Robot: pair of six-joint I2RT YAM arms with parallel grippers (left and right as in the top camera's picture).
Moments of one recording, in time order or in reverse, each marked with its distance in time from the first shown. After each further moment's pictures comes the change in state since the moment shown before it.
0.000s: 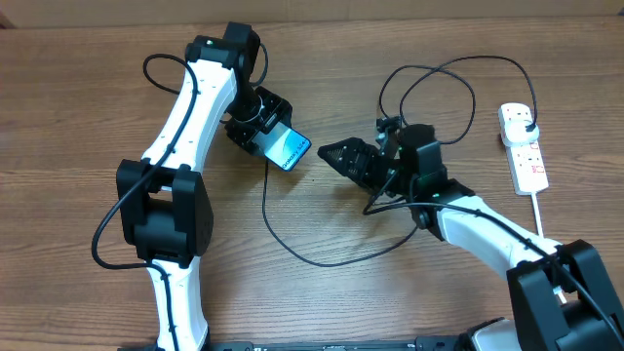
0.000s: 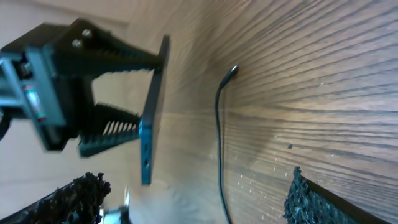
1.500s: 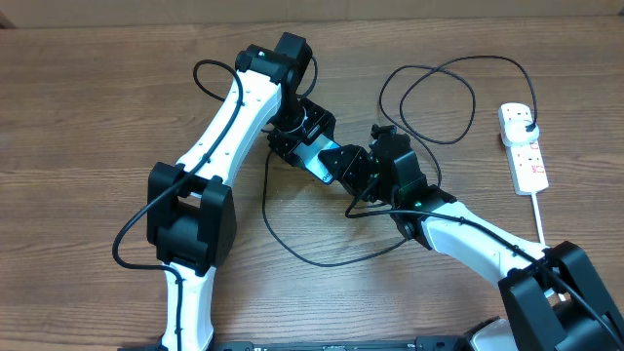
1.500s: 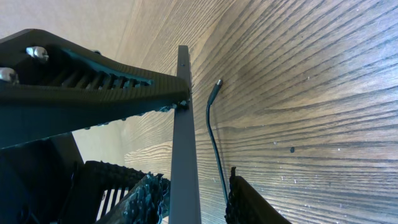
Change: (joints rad) left arm -0.167 0.000 0.000 0.030 0.068 -0.105; right arm 0.116 0.000 0.001 0.006 0.242 0.216
